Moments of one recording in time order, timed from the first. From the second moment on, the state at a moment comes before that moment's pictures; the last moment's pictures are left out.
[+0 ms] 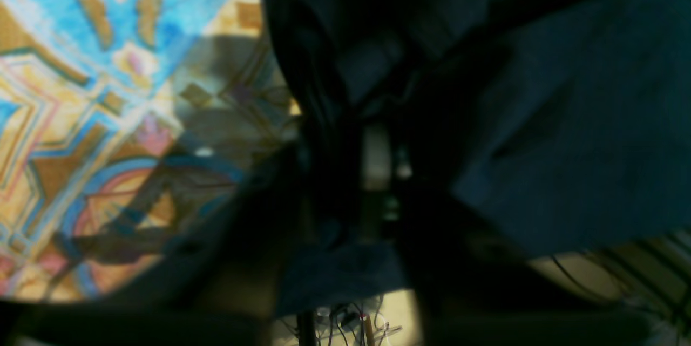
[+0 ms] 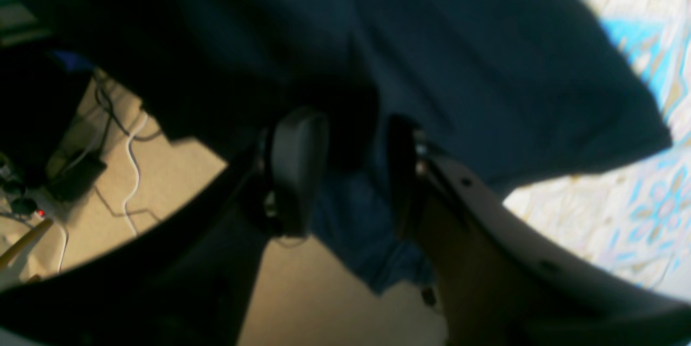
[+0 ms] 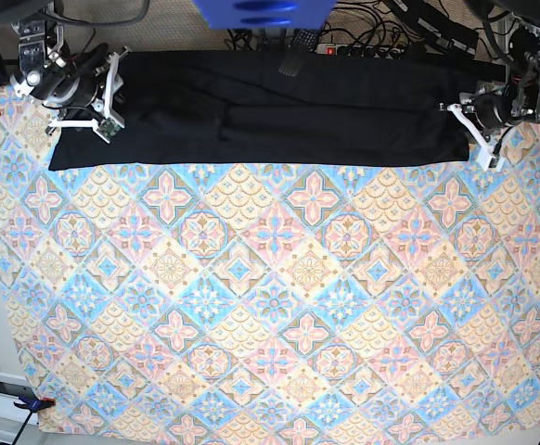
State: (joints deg) left arm 23.4 -35.4 -0.8 80.9 -45.9 -13.1 45.2; right arm -32.6 23.9 11.3 108.2 9.5 41.2 -51.3
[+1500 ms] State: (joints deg) left arm 21.5 -12.5 -21.2 109.9 -34.2 -14.4 65.2; right arm -30.9 23.6 17.7 108.2 10.0 41.5 -50.7
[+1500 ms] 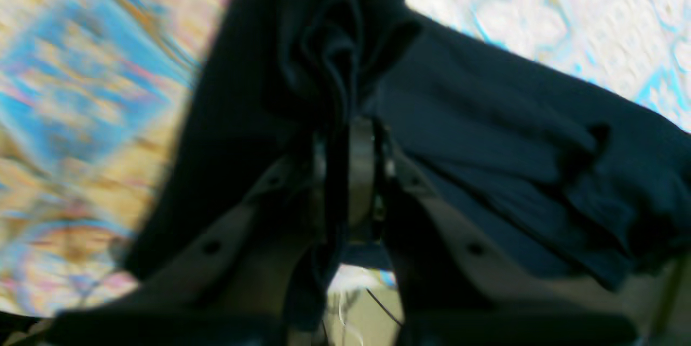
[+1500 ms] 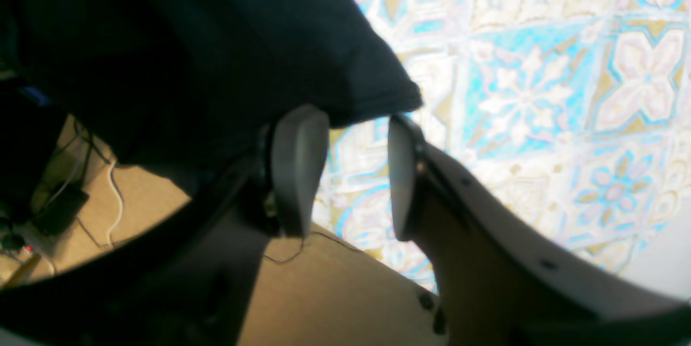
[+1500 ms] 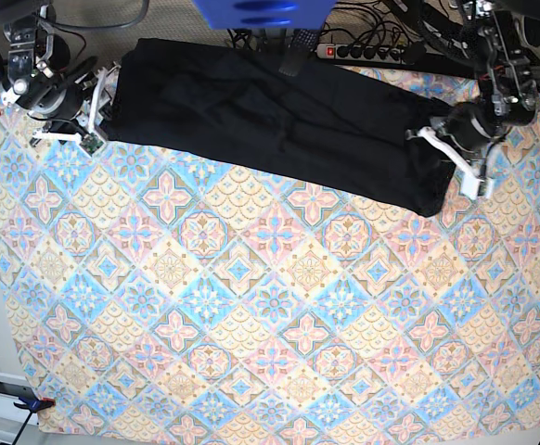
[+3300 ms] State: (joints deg) left arm 20.8 -23.8 -18.5 106.7 -48.8 -14.5 68.6; right arm -33.5 22.8 19.3 104.2 25.2 41.4 -54.5
